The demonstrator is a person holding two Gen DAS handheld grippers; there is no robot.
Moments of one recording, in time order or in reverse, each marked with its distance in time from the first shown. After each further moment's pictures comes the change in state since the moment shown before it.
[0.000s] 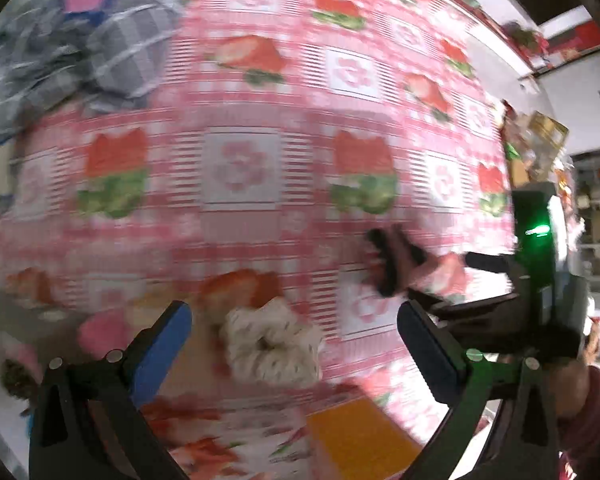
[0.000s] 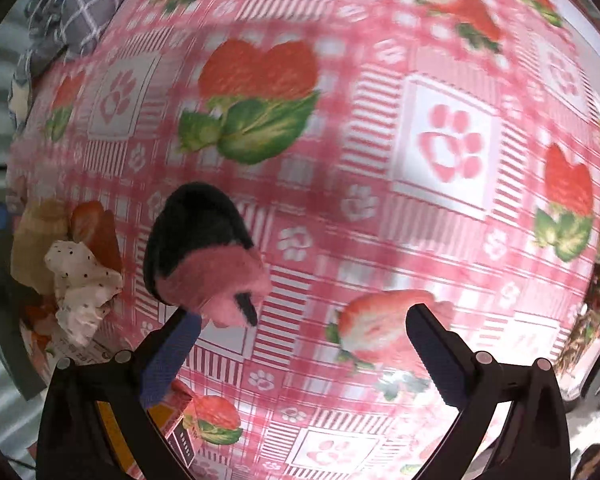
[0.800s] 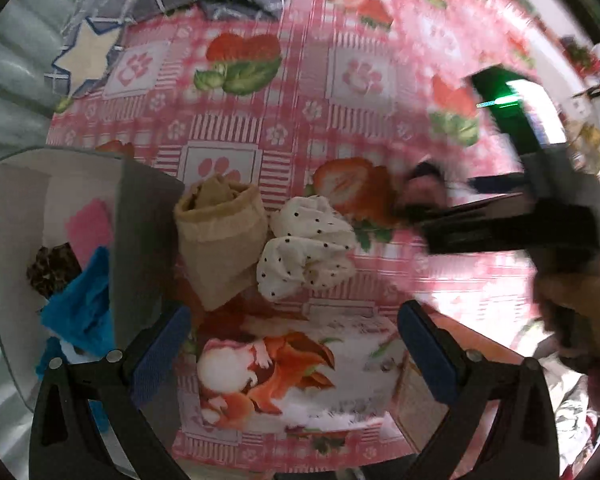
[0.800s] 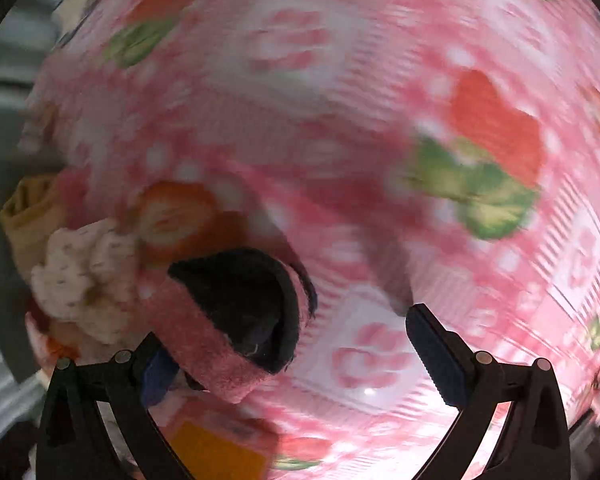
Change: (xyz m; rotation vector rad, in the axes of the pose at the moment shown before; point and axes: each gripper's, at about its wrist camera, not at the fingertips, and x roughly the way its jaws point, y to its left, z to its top) left arm 0.002 0.036 -0.076 -0.121 0.077 0.175; right arm 0.042 0.161 0.048 -0.235 0.091 -0.031
